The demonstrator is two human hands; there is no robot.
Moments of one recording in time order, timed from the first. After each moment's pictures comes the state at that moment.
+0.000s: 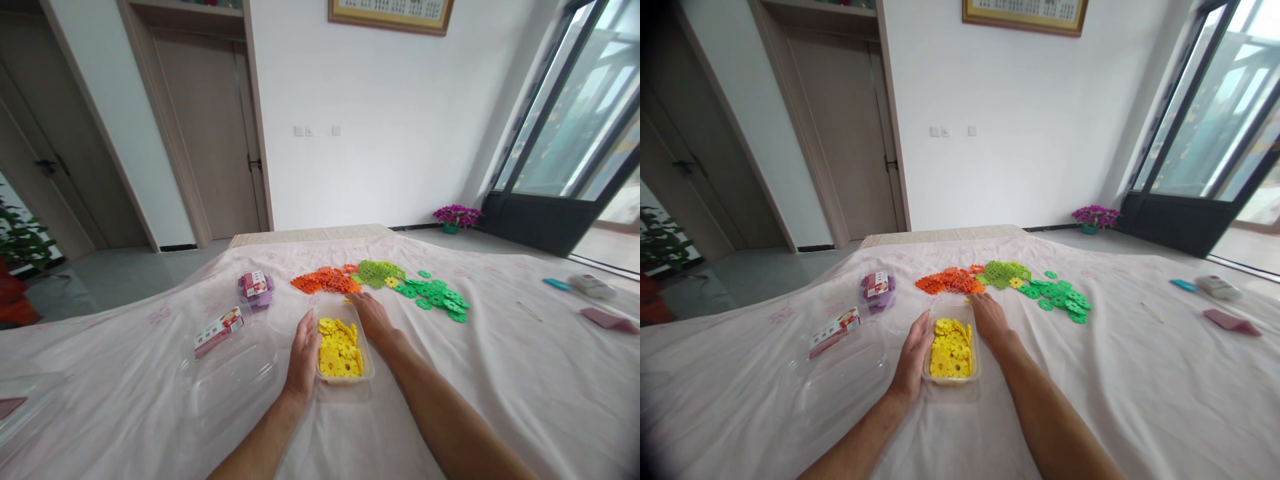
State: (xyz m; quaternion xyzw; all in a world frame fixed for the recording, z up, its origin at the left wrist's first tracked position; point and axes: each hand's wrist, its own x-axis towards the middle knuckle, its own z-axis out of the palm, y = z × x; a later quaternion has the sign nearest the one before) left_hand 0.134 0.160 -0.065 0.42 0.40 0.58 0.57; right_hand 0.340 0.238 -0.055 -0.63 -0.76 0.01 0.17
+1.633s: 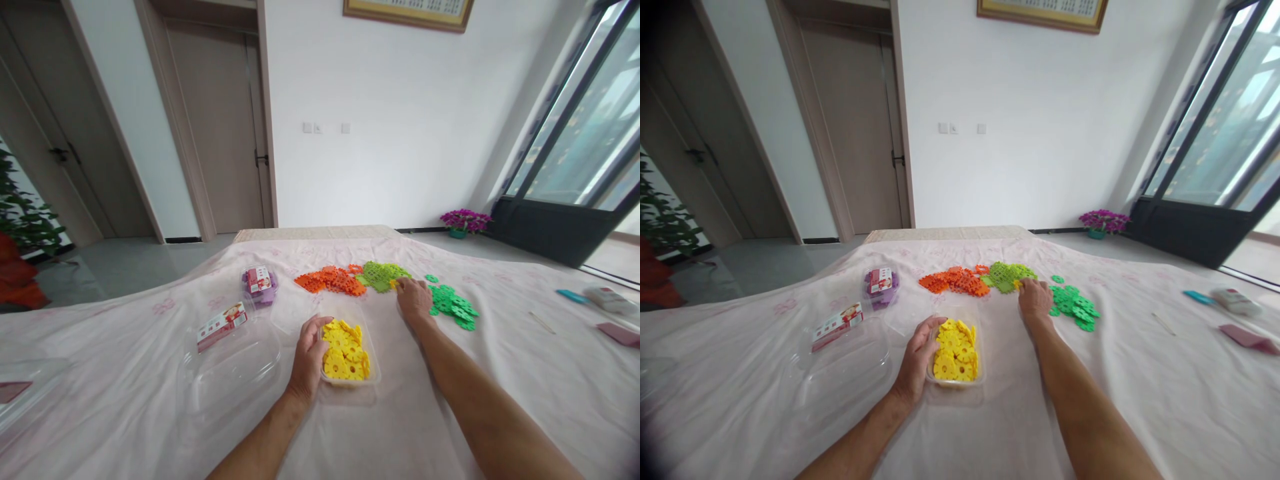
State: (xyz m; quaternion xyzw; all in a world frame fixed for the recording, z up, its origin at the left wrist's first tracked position) left_hand 0.131 0.165 -0.073 0.48 0.40 0.58 0.52; right_hand 0.455 0.297 -0.068 -0.79 -0.54 -0.11 0.26
